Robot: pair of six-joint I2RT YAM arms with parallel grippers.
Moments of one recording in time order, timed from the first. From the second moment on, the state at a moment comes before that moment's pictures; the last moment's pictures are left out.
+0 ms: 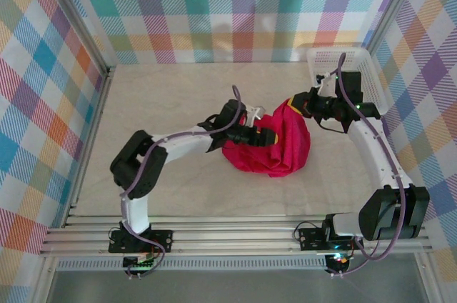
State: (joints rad) left arm -0.77 1.92 1.26 0.08 0.58 -0.64; right arm 0.06 1.33 1.21 -0.60 -0.74 0.68
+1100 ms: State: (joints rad) left arm -0.45 1.87 1.64 -0.59 0.90 -0.61; right arm 0.00 1.43 1.15 -0.68 -0.61 0.54
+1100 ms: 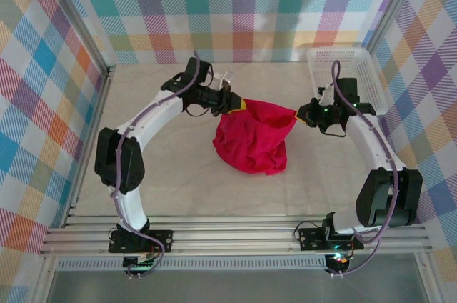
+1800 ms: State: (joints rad) left arm -0.47 1.58 1.26 -0.73 0.40 -0.49; right arm 0.08 1.50 1.25 -0.77 -0.34 0.49
